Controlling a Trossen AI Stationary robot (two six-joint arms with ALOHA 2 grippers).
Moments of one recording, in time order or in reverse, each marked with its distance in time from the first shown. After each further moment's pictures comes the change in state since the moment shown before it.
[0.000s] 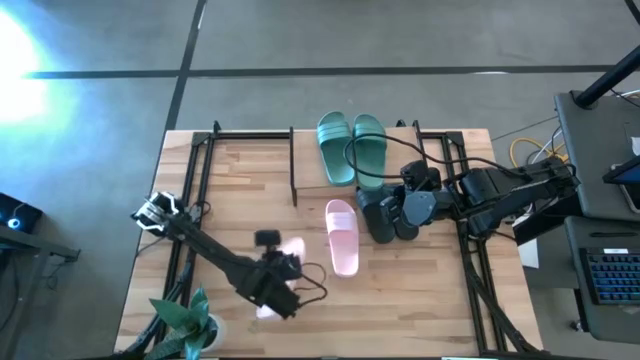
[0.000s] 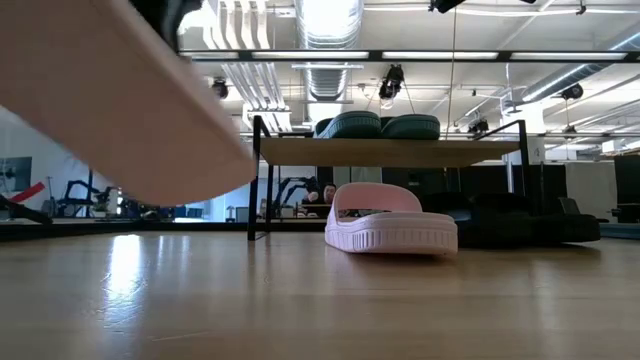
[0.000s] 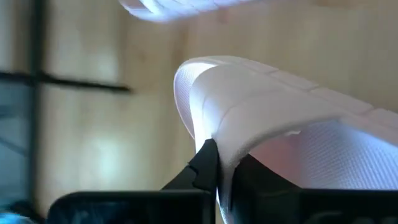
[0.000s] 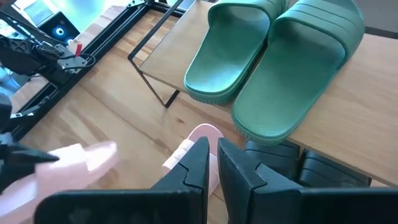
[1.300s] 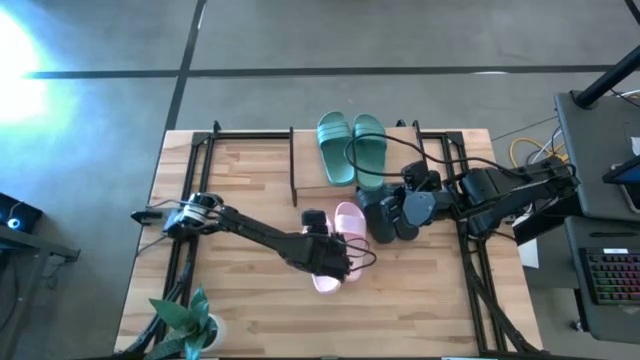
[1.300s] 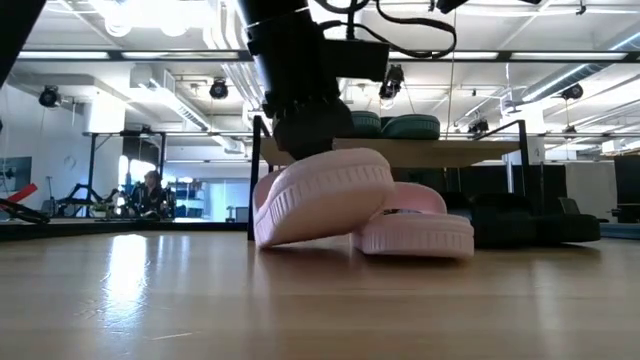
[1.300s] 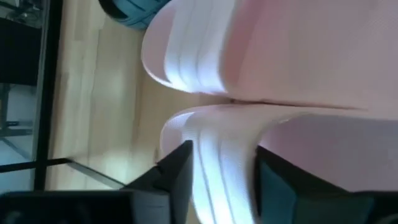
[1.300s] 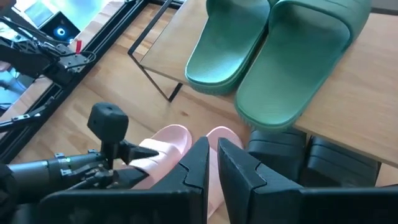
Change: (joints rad) left arm 0.267 0.262 0.135 0.343 -0.110 0.352; right arm 0.000 0.000 0.000 -0.011 -0.032 0.065
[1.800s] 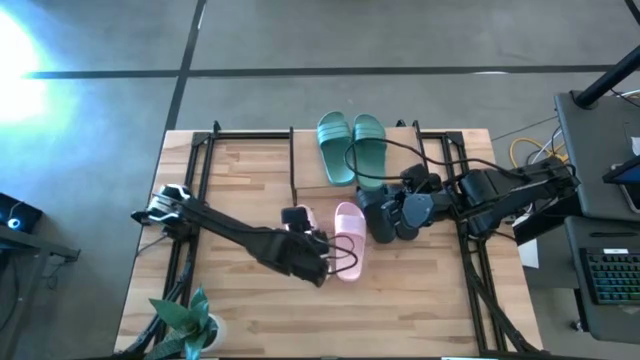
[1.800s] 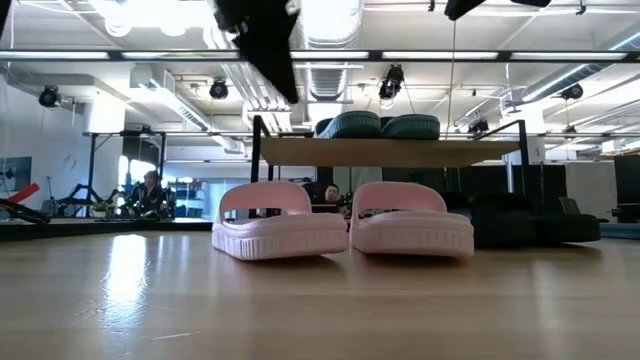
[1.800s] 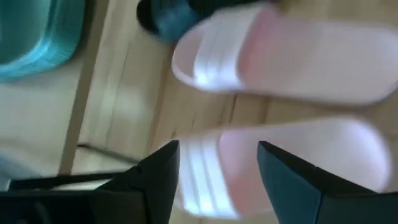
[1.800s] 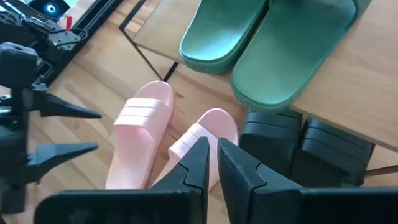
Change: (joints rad) left arm -0.070 -0.236 -0.060 -0.092 0.000 -0.100; right arm -0.001 0.000 -0.011 -0.038 -0.064 0.007
